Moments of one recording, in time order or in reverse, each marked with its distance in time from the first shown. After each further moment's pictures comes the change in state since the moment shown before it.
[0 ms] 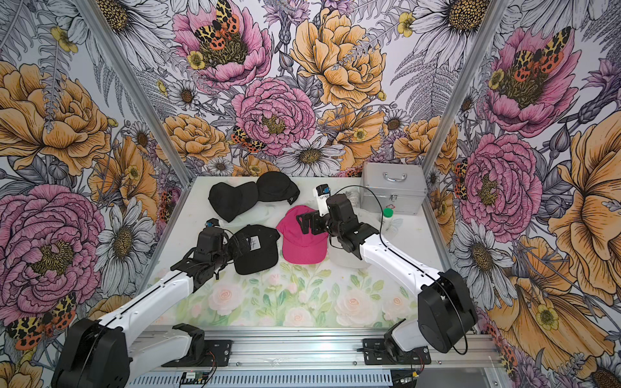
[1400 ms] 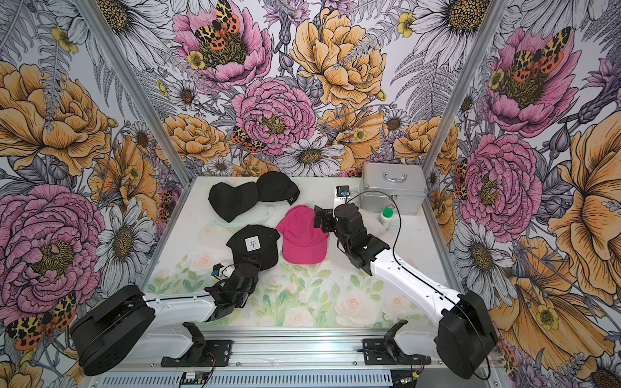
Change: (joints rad) left arm -0.419 0.241 -0.313 0.512 -0.446 -1.069; right arm 0.014 -0.196 -0.145 0.121 0.430 0.066
